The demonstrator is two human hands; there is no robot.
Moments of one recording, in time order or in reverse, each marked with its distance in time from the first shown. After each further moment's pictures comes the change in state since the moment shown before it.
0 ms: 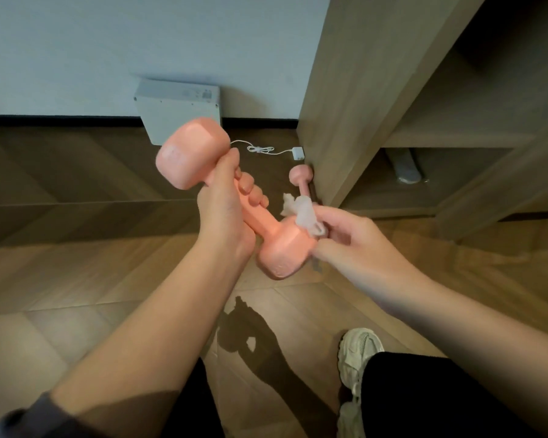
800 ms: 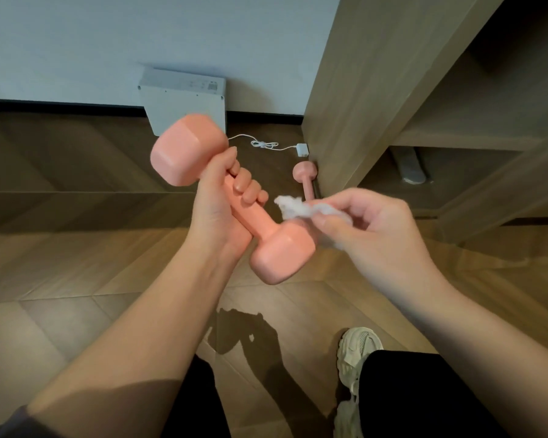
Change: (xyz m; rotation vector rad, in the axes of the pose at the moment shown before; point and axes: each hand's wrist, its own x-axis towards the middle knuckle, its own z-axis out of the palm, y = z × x) left_hand 0.006 0.005 -0.022 -0.125 -0.131 -0.084; right_hand -0.001 -0.012 0.005 -0.056 0.294 -0.154
